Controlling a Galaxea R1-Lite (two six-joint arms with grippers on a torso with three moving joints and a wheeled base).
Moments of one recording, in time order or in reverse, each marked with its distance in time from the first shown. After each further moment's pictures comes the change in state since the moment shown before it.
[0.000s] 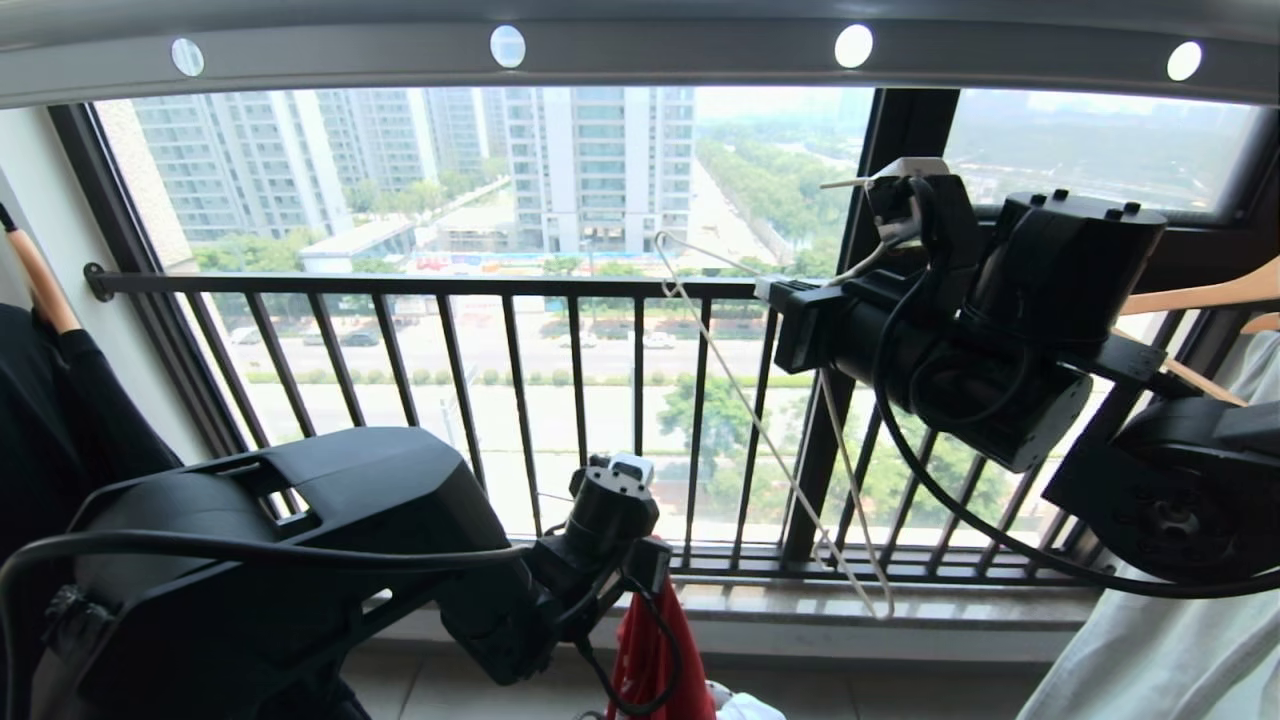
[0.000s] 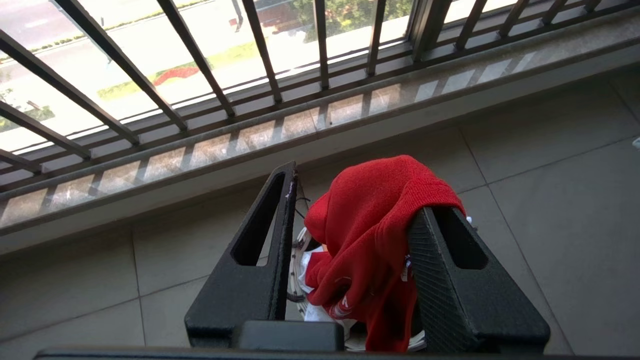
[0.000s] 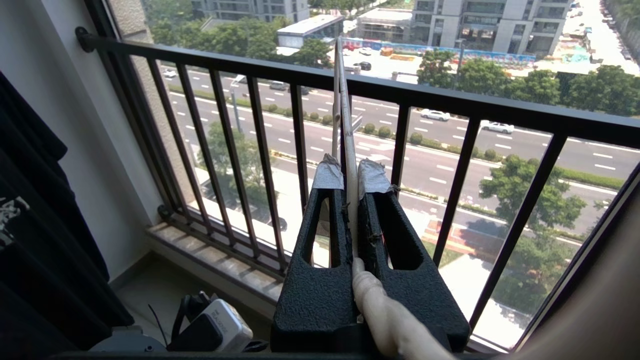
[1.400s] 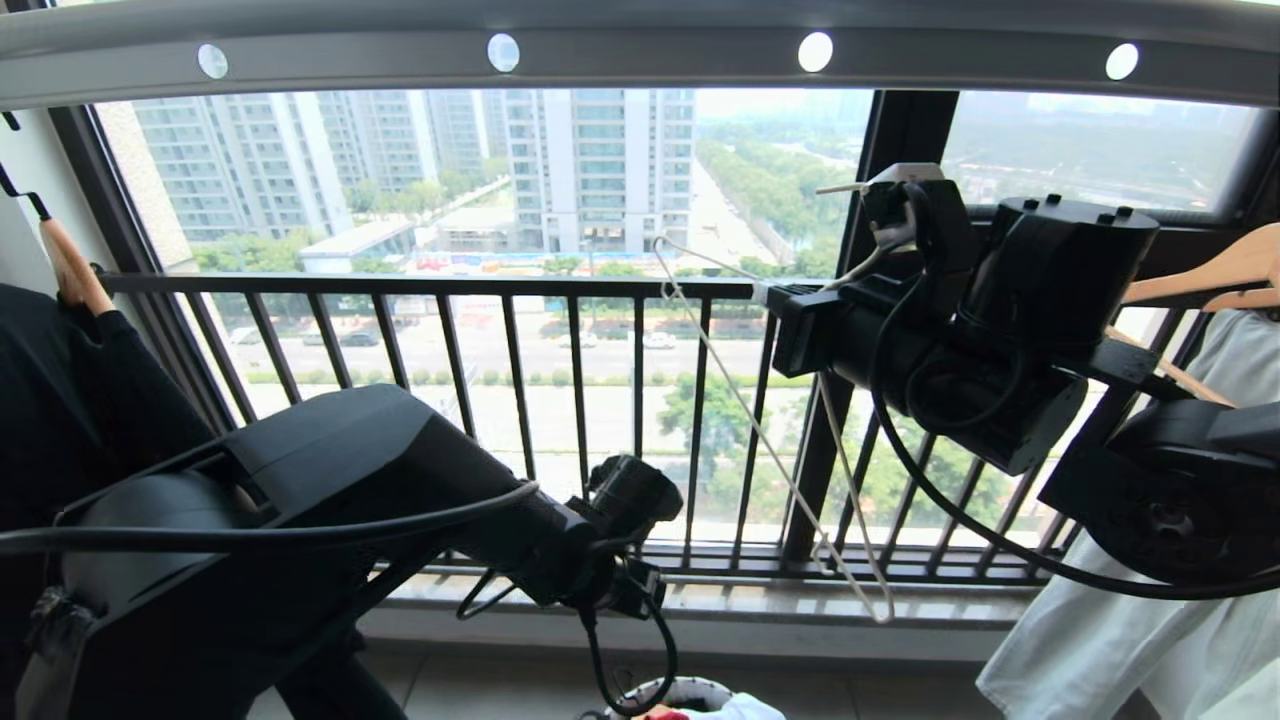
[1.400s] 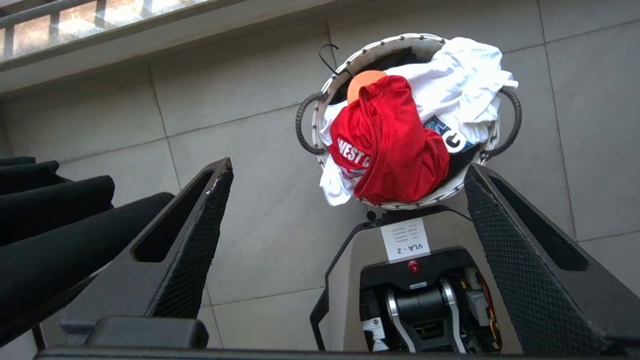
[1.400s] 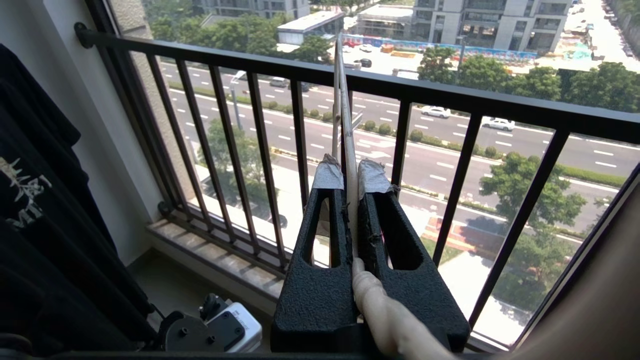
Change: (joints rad) left arm 0.001 -0.009 -0.284 0.770 -0.004 -0.157; right arm 0.001 0.006 0.002 0.002 0.001 0.001
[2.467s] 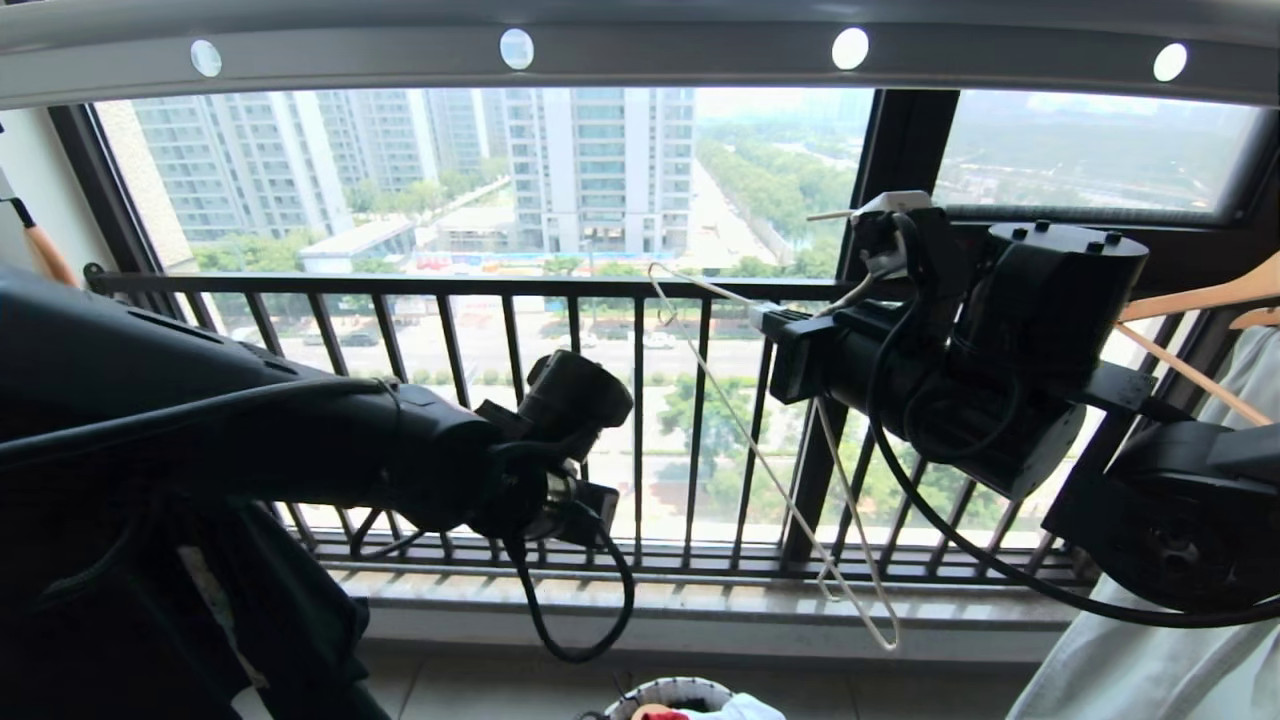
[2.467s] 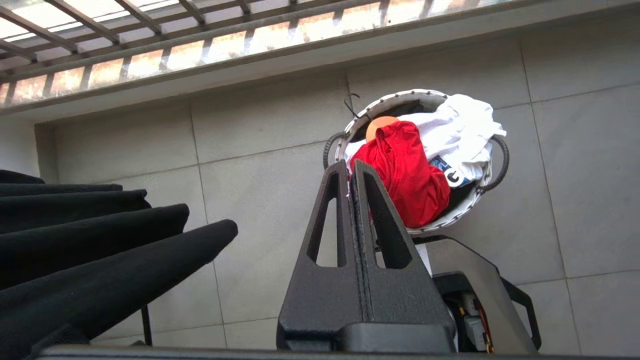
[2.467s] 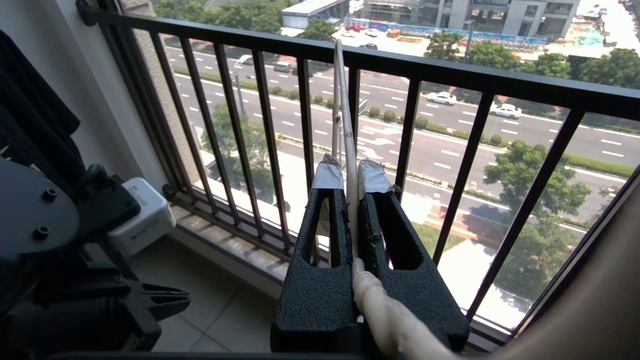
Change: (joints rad) left arm 0.037 -0.335 0.026 0.173 0.052 0.036; right arm 0.019 -0.012 0.055 -0.004 -0.002 0.002
